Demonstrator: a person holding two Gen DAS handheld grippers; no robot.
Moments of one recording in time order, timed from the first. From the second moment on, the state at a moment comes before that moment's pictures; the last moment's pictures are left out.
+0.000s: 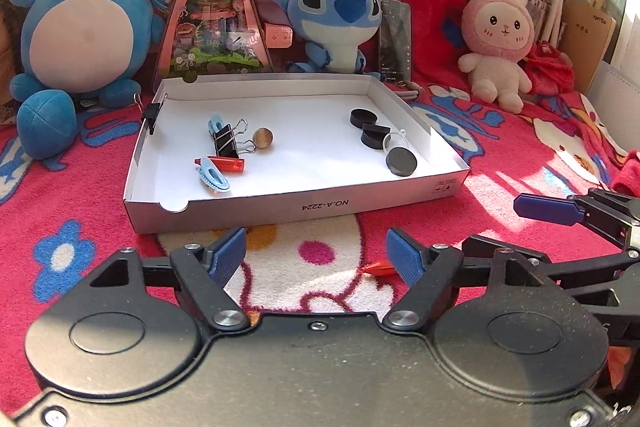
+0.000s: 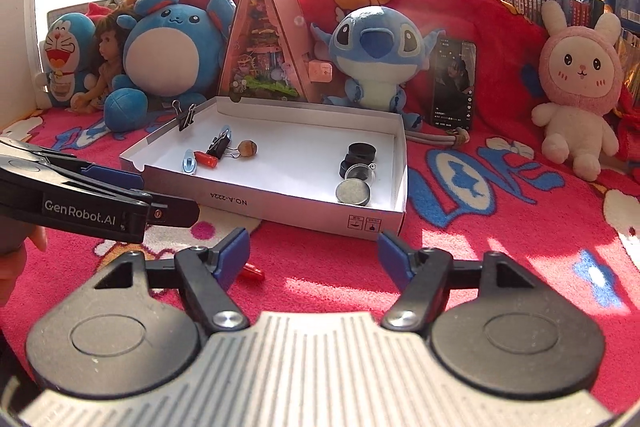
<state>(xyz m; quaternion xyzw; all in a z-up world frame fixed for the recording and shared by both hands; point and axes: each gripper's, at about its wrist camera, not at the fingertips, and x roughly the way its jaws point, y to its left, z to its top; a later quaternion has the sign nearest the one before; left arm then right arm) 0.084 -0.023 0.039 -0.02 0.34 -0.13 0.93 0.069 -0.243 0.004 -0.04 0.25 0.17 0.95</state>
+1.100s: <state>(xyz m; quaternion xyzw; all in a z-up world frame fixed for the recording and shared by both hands) 0.080 -0.089 0.004 -0.01 0.34 -0.15 0.93 -0.033 -0.234 -0.066 -0.01 0.16 0.08 0.98</state>
